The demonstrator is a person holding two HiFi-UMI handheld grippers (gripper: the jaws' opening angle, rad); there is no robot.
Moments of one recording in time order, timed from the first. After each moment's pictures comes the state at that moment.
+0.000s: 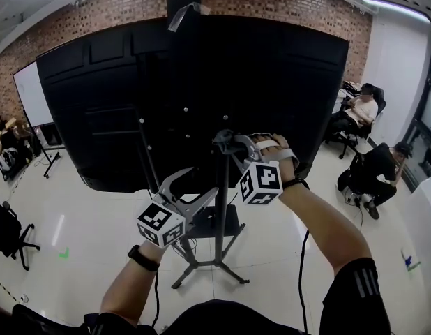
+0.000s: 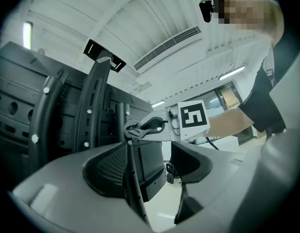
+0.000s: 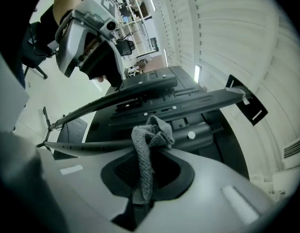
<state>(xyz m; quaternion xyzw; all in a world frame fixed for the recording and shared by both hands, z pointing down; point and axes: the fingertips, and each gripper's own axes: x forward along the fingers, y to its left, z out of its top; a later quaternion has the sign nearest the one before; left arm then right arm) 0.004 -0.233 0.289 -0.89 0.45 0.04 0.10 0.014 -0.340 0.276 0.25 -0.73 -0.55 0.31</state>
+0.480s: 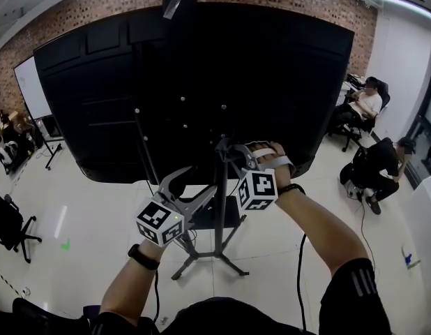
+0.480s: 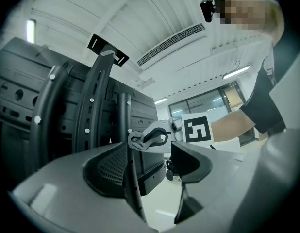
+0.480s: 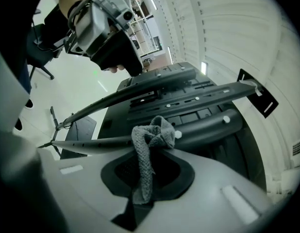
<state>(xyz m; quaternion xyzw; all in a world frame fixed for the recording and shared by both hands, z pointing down) 0.008 -0.235 0.316 -0.88 0.46 0.04 0.07 0.021 -0.344 0.343 0.23 -0.73 -0.54 0.34</state>
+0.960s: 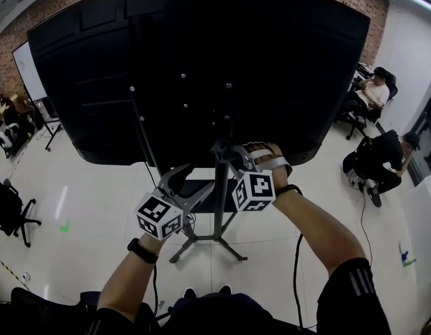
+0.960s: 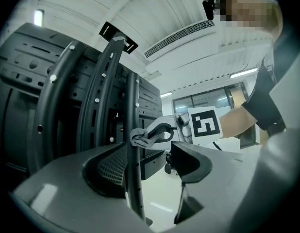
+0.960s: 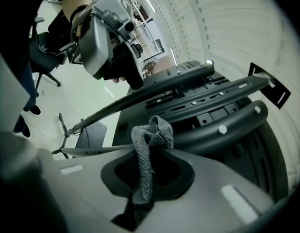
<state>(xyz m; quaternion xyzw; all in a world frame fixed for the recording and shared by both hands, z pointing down) -0.004 -0.248 0.381 -0.88 0.48 0.02 0.02 0.008 -0.334 0.408 0.19 -0.76 -0.52 0.34</state>
